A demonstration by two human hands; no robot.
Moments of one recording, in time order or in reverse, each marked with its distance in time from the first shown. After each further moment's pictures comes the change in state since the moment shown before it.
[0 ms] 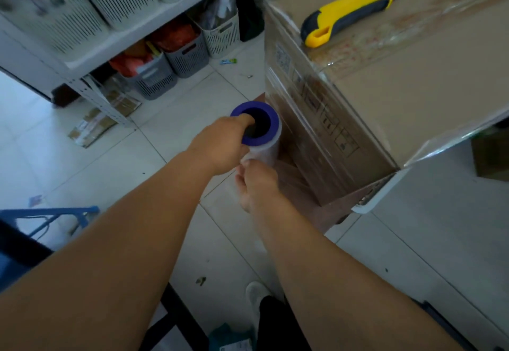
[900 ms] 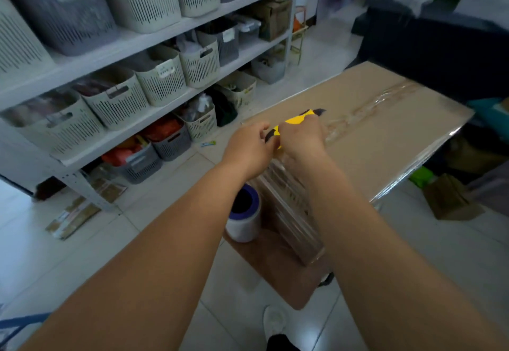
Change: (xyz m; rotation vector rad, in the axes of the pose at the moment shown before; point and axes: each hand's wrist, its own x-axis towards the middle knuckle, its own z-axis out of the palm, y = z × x) left_hand 0.020 0.113 -0.124 -0.400 0.266 0.016; right_hand -0.093 -0.212 -0.015 -0.493 0.373 -0.682
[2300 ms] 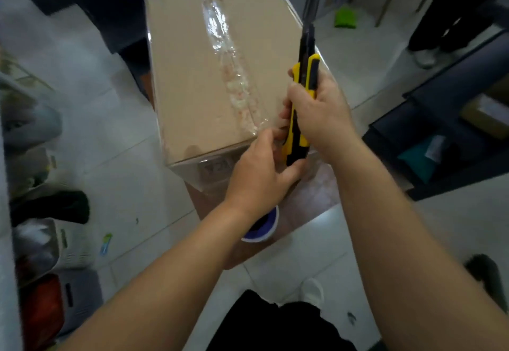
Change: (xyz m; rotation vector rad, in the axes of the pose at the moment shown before) left_hand 0.051 -0.075 0.026 -0.128 -0.941 0.917; right_hand -0.059 0.038 0.031 0.460 0.915 0.087
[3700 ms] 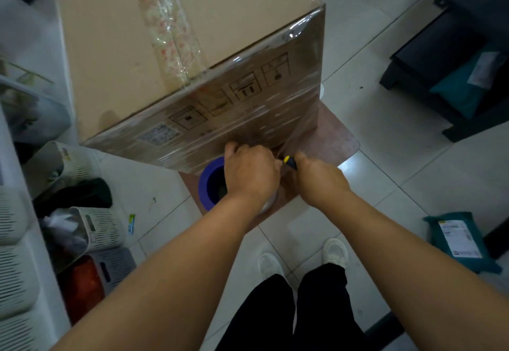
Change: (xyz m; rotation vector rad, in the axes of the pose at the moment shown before) left_hand 0.001 -0.086 0.104 0.891 -0.204 -0.178; right_hand -0.051 0.248 -0.016 -0.985 -0.375 0.138
